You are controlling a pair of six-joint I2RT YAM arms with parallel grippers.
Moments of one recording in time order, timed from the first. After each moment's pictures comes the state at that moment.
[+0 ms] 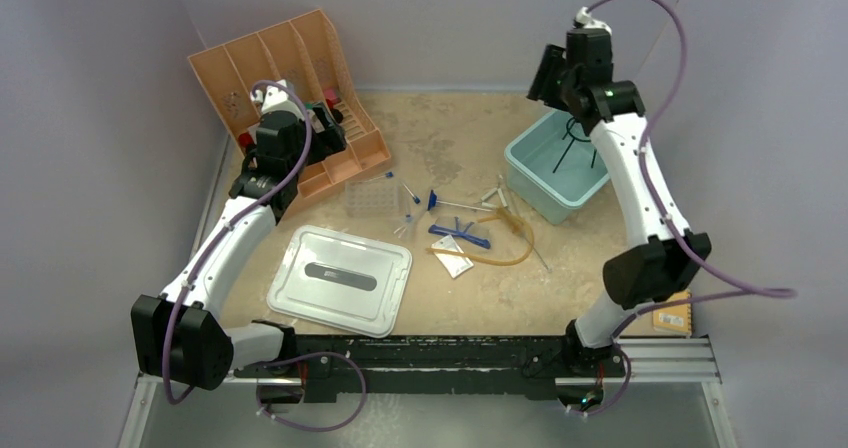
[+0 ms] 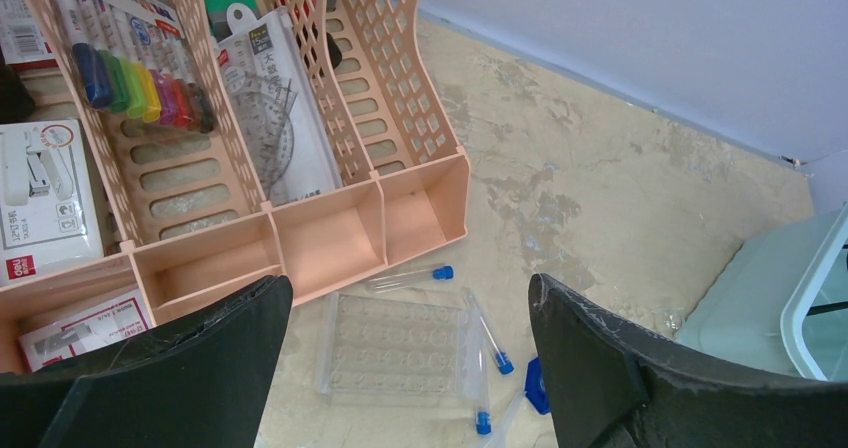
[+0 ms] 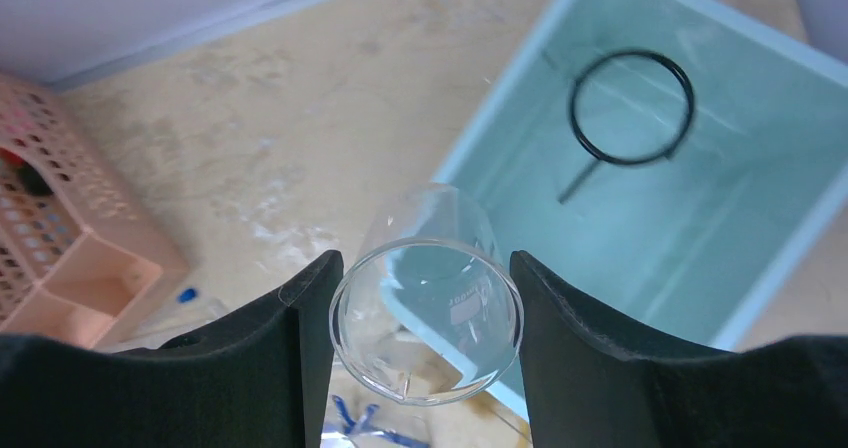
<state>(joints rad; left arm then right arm) -0.22 1.24 1.06 -0.17 -0.16 -0.49 0.19 1.66 1.87 -0.78 0.21 0.38</state>
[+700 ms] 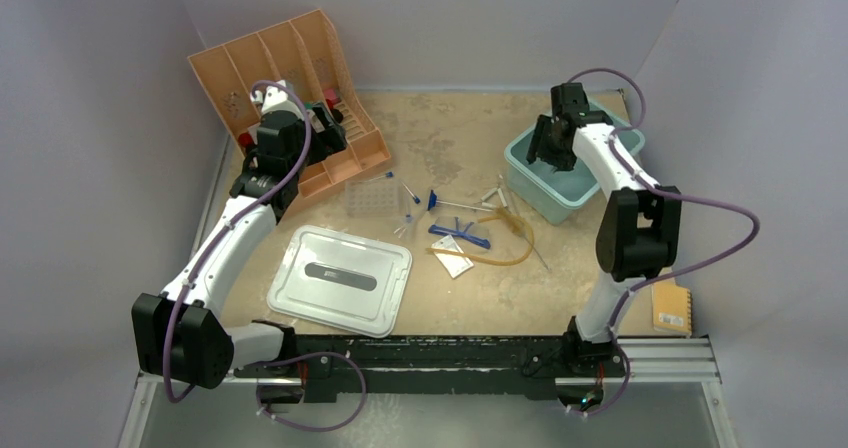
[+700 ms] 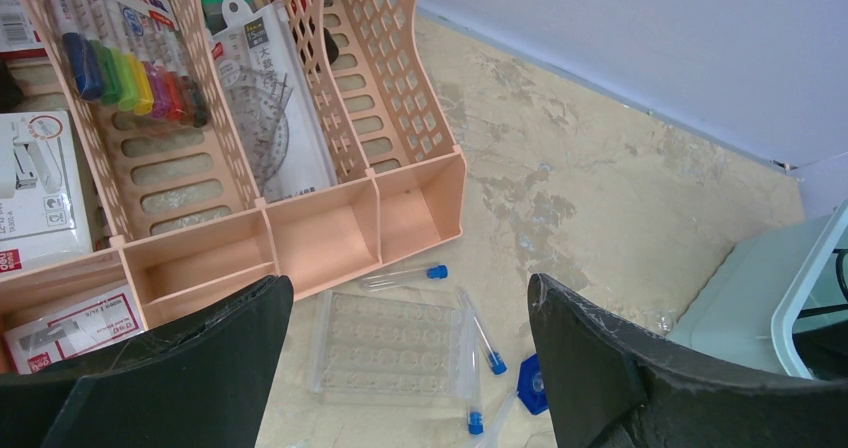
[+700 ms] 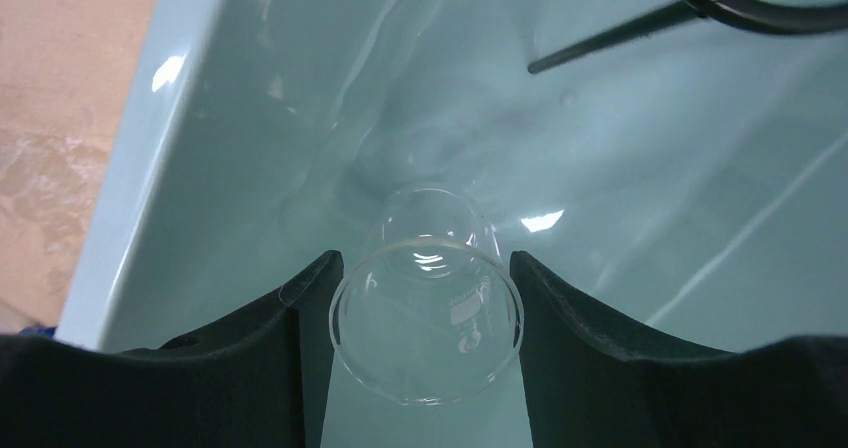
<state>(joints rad) -0.22 1.25 1.06 -0.16 -0.16 -0.52 0.08 1.82 1.53 -0.75 0.13 0.37</state>
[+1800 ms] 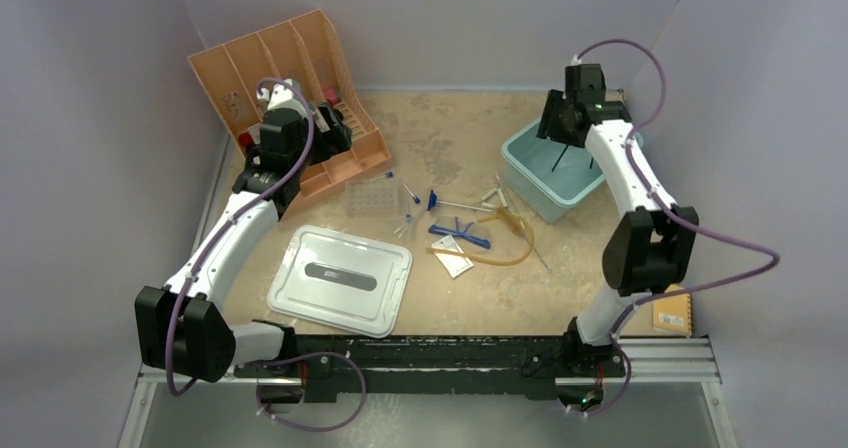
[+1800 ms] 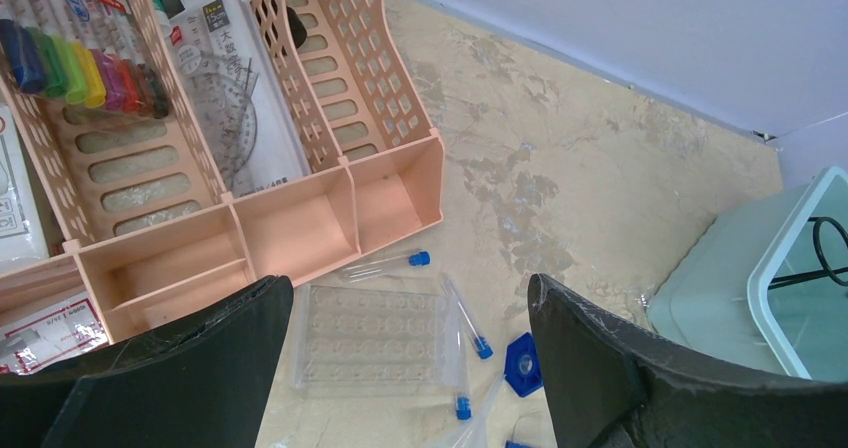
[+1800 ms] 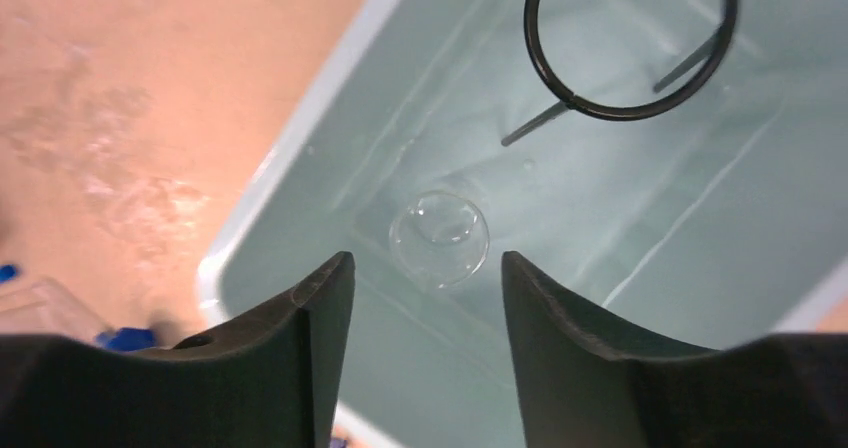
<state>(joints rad) -0.22 1.28 1.07 -0.17 -0.09 -0.52 0.08 1.77 1.61 -0.73 0.16 0.31</state>
